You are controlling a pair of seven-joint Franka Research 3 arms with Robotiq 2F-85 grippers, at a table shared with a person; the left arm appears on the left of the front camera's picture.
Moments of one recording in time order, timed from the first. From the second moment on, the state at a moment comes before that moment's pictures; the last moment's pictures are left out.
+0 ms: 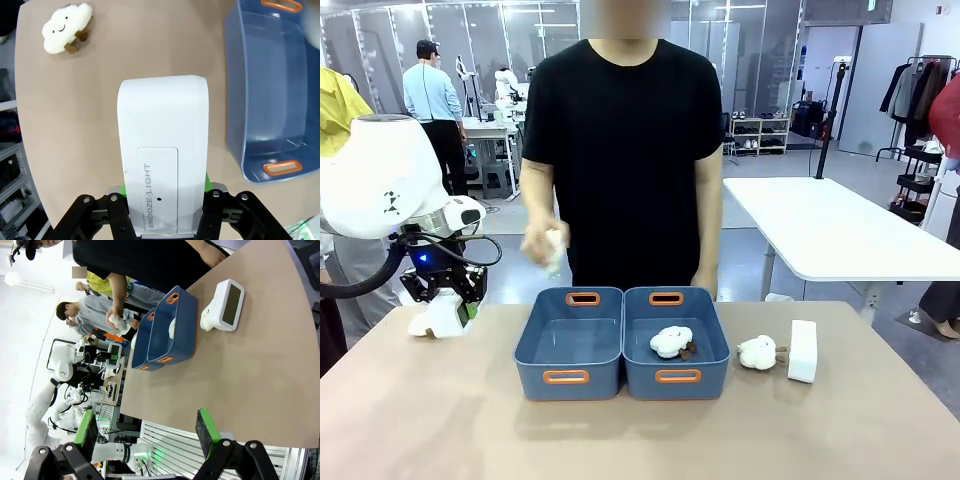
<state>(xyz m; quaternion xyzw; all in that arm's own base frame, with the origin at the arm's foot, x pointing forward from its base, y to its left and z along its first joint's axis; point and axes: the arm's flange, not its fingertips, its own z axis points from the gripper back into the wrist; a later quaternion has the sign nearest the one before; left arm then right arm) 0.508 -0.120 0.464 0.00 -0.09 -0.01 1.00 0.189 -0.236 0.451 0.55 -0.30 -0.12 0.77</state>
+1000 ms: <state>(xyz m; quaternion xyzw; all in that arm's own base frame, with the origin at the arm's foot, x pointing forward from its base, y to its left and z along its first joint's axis) 0.508 -0.120 0.464 0.00 -0.09 -0.01 1.00 0.189 -0.236 0.451 0.55 -0.30 -0.12 0.77</state>
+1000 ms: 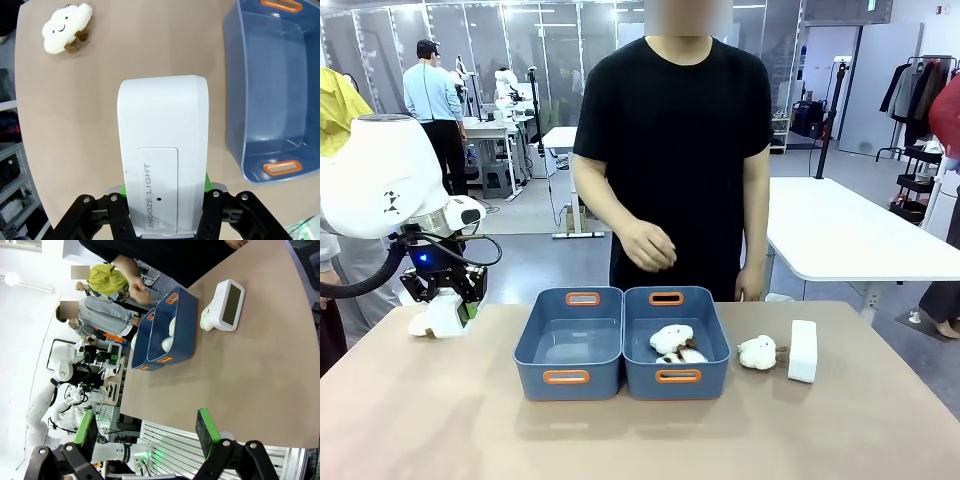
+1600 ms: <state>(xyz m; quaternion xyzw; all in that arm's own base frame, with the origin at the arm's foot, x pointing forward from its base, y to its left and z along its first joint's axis) 0.499 -0.203 0.455 0.01 -0.07 -0.02 1.00 0.190 -0.236 0.451 0.55 -0.30 -0.12 0.77</state>
